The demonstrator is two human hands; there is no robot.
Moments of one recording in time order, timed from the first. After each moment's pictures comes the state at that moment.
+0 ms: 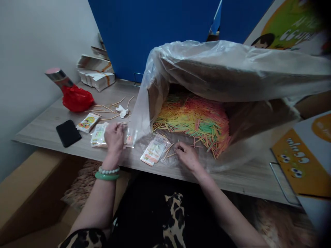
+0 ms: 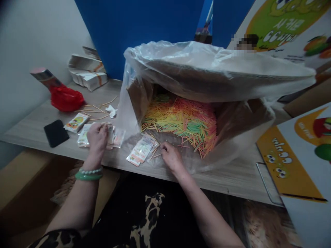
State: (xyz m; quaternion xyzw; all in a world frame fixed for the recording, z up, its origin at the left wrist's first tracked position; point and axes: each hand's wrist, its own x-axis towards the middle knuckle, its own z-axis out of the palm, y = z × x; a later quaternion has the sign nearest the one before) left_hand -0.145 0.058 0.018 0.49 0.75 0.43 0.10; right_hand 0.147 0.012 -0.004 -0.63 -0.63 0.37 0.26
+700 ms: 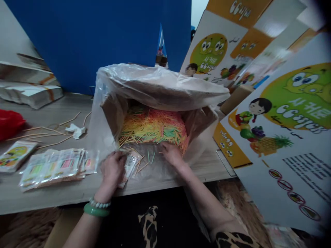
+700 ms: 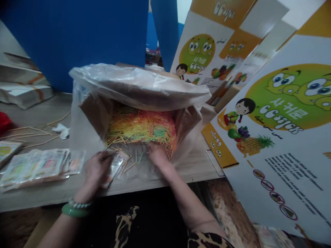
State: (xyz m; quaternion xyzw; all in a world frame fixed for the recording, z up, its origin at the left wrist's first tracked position) left_hand -0.048 0.045 -0.020 0.69 0.70 0.14 0.13; right_hand 0.216 0.036 0.006 -0.68 -0.70 0.14 0.15
